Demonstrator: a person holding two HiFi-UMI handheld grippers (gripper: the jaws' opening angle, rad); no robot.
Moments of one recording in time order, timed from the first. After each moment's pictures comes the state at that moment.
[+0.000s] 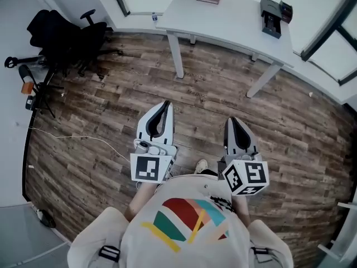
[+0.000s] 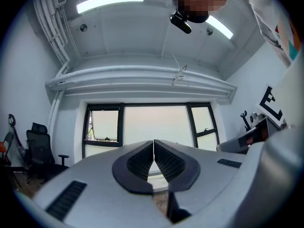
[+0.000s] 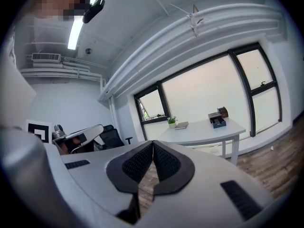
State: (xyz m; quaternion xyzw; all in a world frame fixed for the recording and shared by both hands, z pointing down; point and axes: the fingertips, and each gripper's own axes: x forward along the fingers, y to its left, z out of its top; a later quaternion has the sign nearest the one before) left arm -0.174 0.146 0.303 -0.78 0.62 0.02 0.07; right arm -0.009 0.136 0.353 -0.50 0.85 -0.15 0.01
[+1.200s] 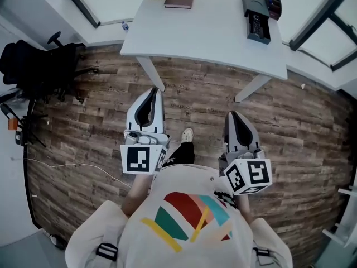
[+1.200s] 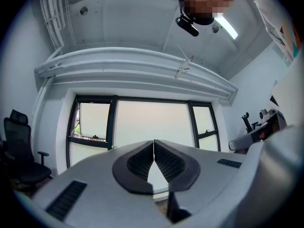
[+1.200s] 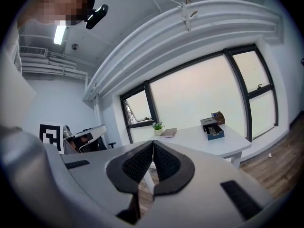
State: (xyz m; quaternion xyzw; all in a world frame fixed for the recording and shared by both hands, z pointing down) left arm -0.154 -0.109 0.310 -0.81 0.59 0.03 0.06; right arm 0.032 -0.078 0.354 -0.54 0.83 -0.14 0.01
